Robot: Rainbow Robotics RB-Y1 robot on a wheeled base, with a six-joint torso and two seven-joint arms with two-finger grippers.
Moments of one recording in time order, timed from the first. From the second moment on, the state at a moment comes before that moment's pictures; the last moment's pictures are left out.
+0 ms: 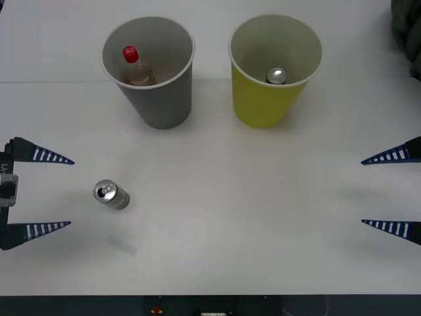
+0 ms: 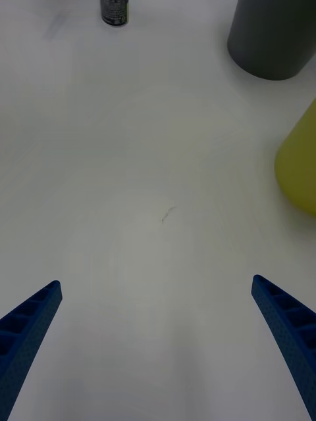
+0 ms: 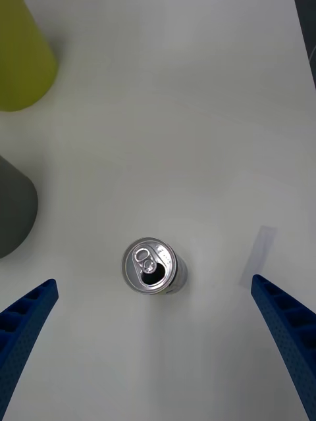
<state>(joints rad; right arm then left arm) 0.26 -1.13 -0.26 -2.01 1.31 -1.13 -0.09 0.26 1.13 0.26 -2.01 -1.31 -1.13 -0.09</state>
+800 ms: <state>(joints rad) 0.26 -1.13 -0.26 -2.01 1.31 -1.13 -0.09 0.24 1.07 0.32 -1.92 -1.29 -1.13 -0.10</state>
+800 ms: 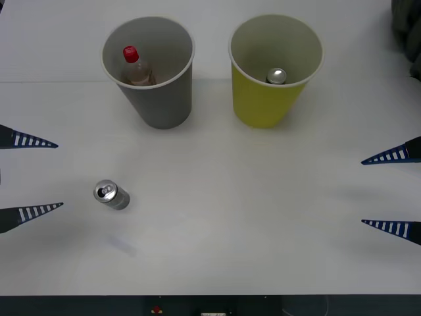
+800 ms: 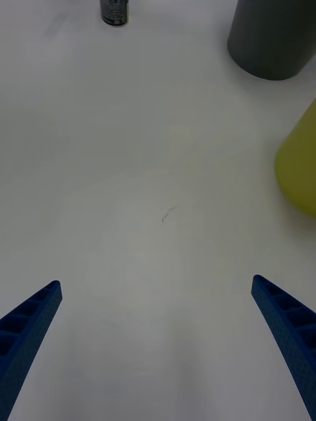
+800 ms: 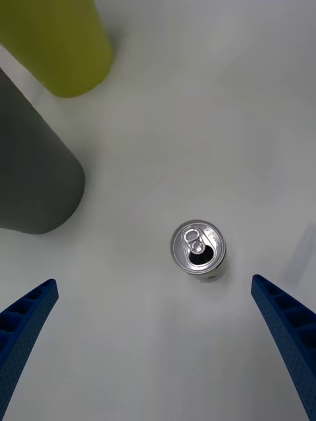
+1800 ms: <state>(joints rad) 0.26 -1.13 -0.26 -2.01 1.31 -1.13 -0.09 0.24 0.91 0.30 -1.52 -1.09 -1.24 -0.36</state>
